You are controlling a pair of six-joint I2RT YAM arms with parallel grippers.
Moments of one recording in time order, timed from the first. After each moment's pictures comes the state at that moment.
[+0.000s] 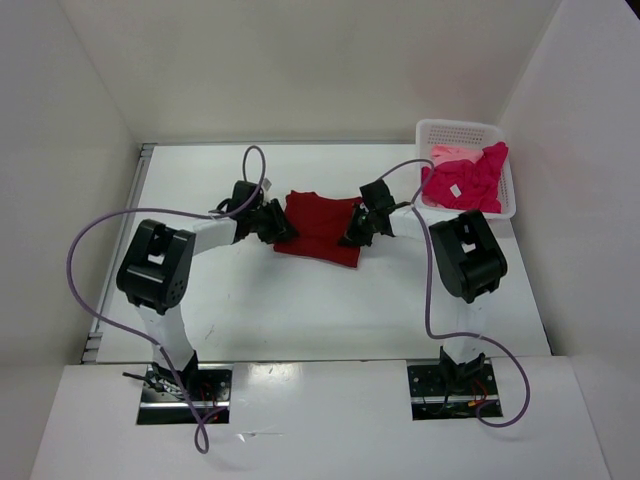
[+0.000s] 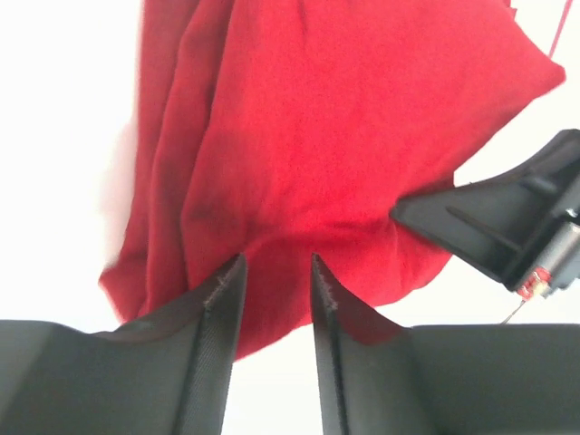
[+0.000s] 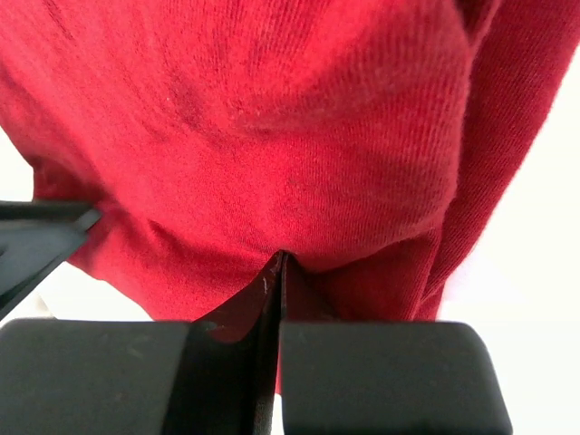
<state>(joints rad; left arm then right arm) -0.30 1.87 1.08 0.00 0.39 -0.72 0.40 1.94 1.16 -0.18 -0.28 0.78</state>
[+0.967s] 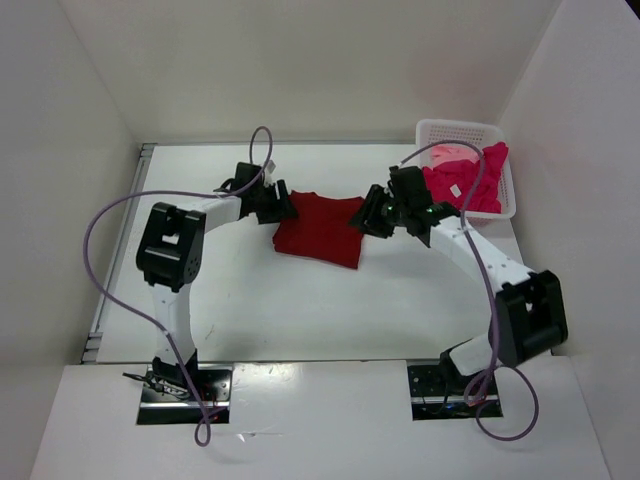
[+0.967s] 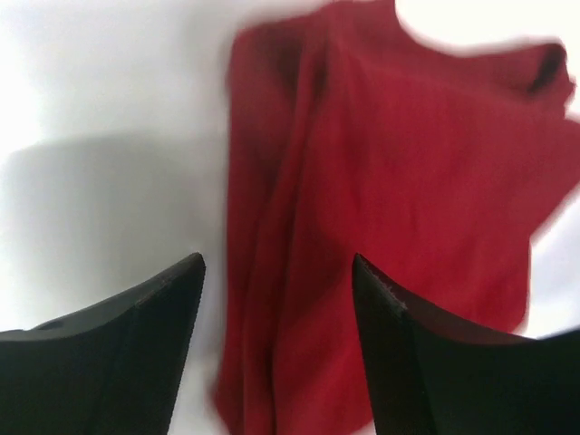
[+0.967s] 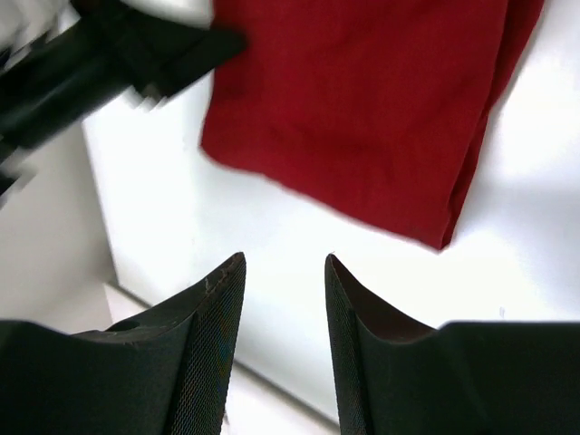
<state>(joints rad) -0.25 2.06 1.36 -0.13 0.35 -0.48 0.38 1.46 1.09 -0.36 -0.28 0.77</state>
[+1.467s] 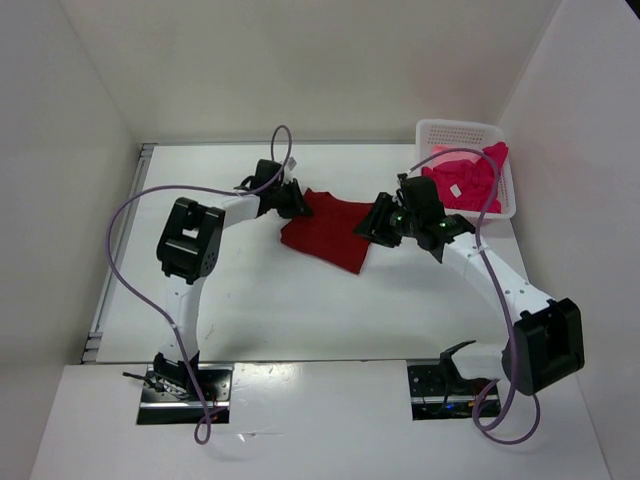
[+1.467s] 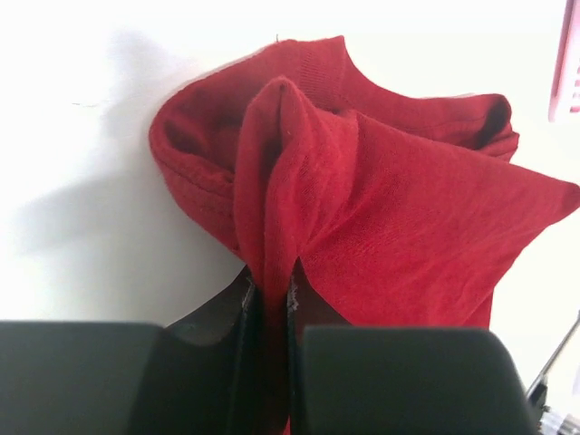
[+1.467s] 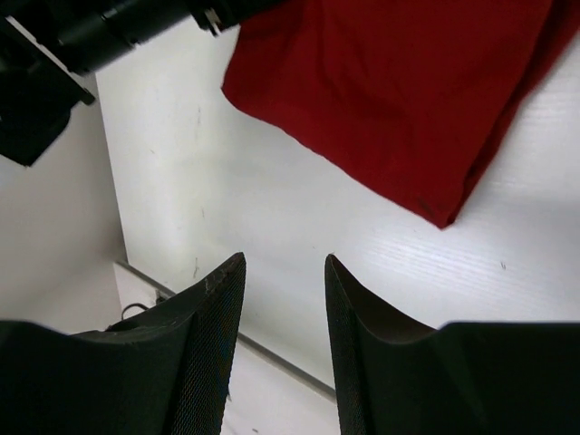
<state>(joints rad) -0.32 2.22 1.52 -0.05 0.43 -0.56 0.38 1.29 0.99 -0.40 -0.29 0.78</state>
